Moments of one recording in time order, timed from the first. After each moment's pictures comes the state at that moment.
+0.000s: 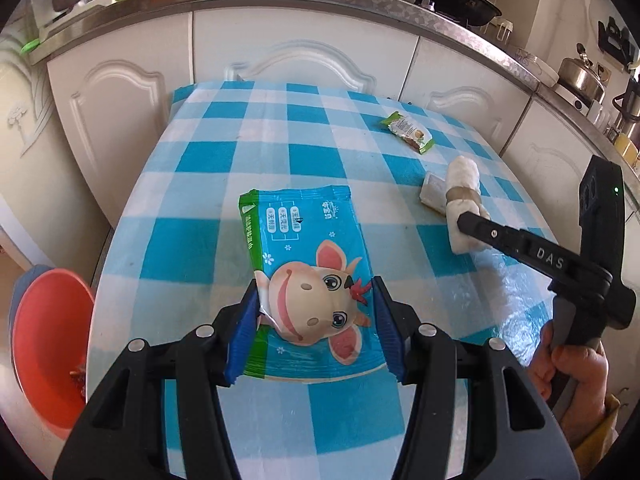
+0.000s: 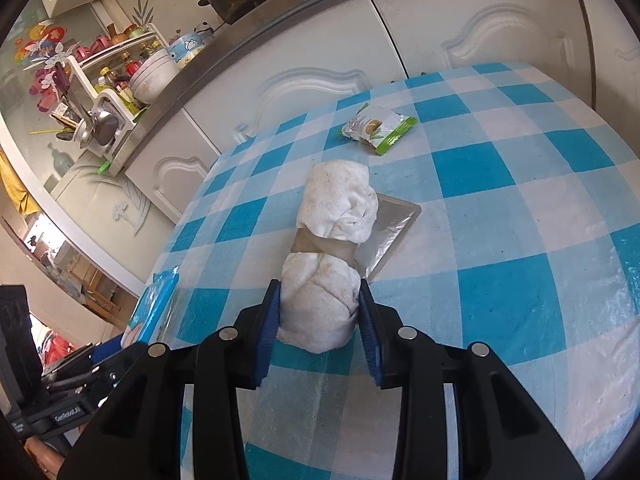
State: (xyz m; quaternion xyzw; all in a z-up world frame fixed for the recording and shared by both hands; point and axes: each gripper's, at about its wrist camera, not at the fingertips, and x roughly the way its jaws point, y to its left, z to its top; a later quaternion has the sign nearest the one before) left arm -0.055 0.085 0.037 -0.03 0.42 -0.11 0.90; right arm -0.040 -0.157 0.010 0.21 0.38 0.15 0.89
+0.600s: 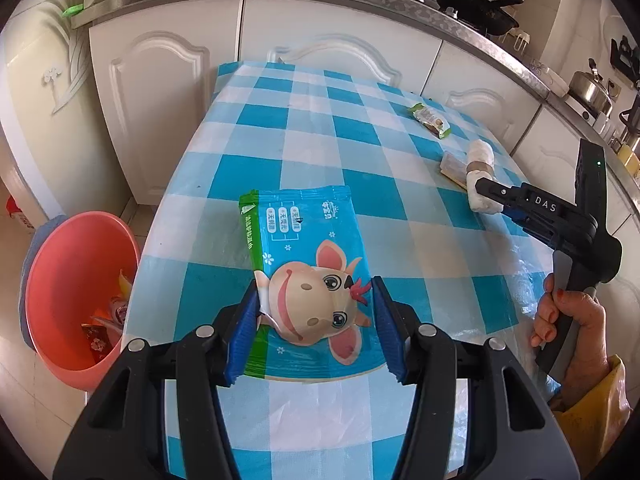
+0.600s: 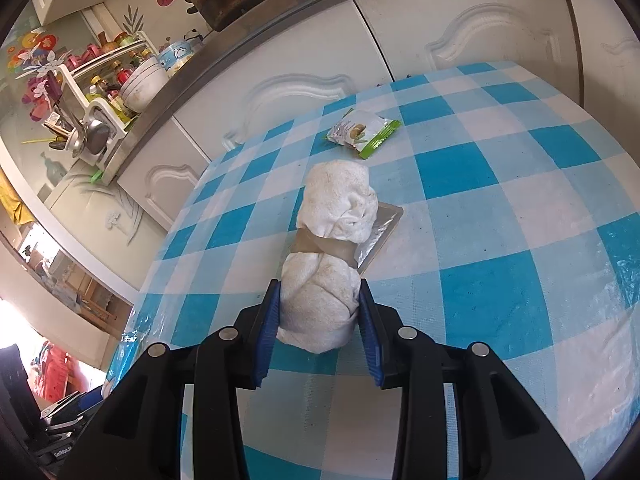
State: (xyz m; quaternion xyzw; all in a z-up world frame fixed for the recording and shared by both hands) left arm -0.106 0.129 0.031 -0.06 0.43 -0.09 0.89; right arm -0.043 -0.163 0.009 0.22 0.38 0.13 0.89
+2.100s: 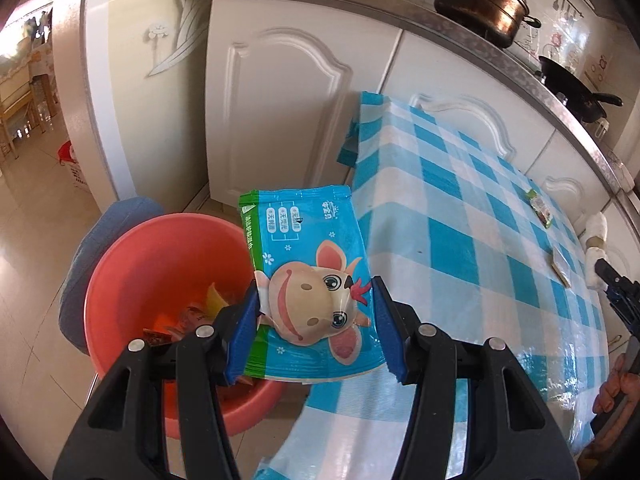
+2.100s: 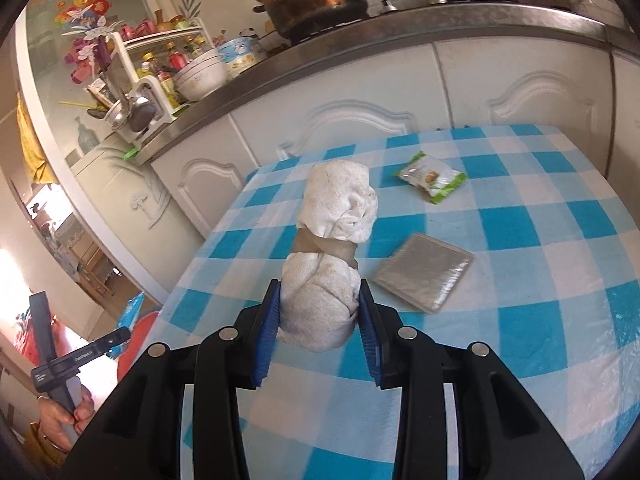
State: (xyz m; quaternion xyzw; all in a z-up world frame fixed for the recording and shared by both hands) left arm -0.076 0.279 0.017 -0.14 0.40 0.05 0.90; right arm -0.055 -0.104 0.063 0.15 0.34 0.18 0.91
